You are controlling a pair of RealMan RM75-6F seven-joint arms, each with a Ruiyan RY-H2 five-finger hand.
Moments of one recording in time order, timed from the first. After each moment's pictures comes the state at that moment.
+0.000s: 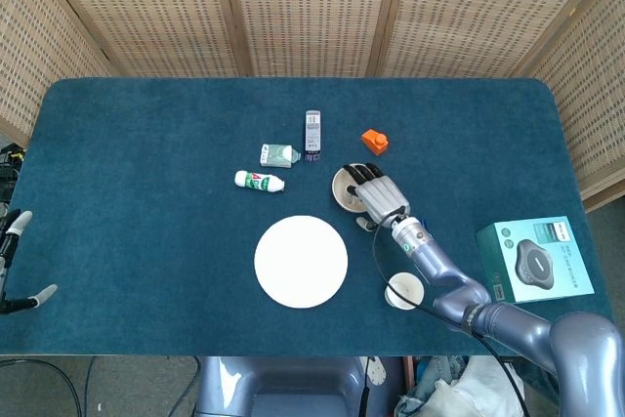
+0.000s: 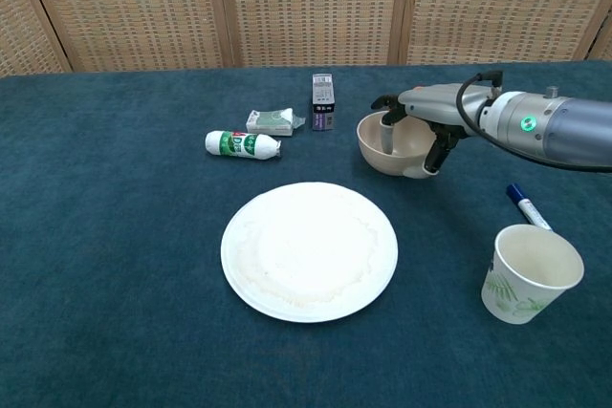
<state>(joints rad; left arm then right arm) -0.09 -1.01 -0.05 -1.67 1.43 1.41 -0.05 0.88 -1.67 0.23 -1.03 -1.28 0.69 -0.09</state>
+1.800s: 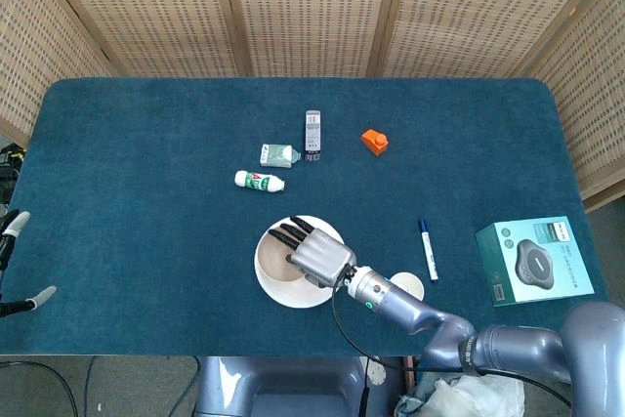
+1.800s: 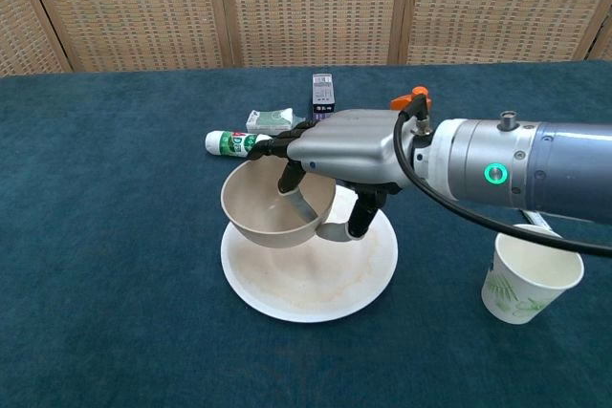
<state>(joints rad) -0.08 -0.99 -0.04 -1.66 1.47 1.44 -0.12 0.94 -1.56 0.13 -1.54 -1.35 0.77 -0.42</state>
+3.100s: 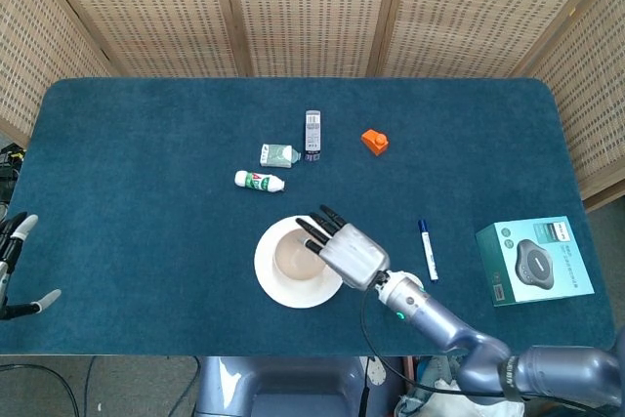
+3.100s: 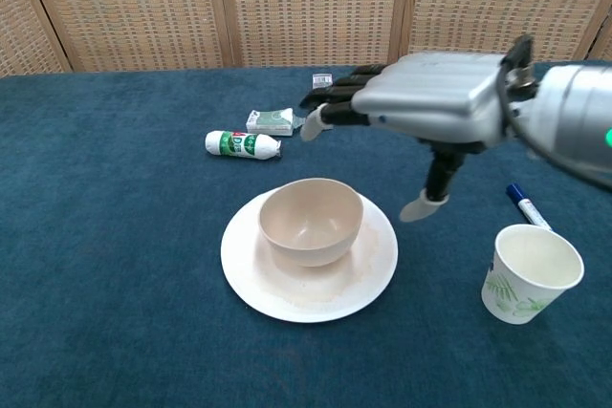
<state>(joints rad) -0.08 -1.00 -0.02 -1.67 1.50 1.45 -0.10 0.85 -1.33 0.07 -1.82 -1.31 0.97 -0.64</state>
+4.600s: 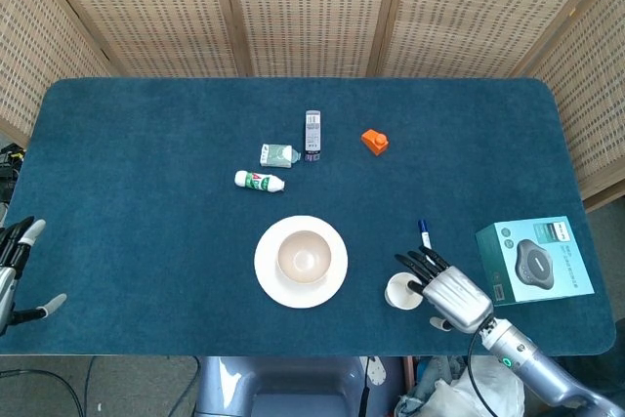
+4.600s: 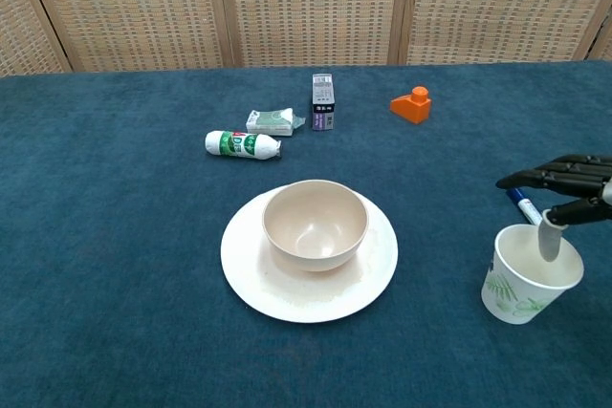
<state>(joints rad) -0.07 -1.02 -0.01 -1.68 1.53 1.48 -0.05 0.50 -1.24 -0.18 -1.50 -1.78 1.20 -0.08</state>
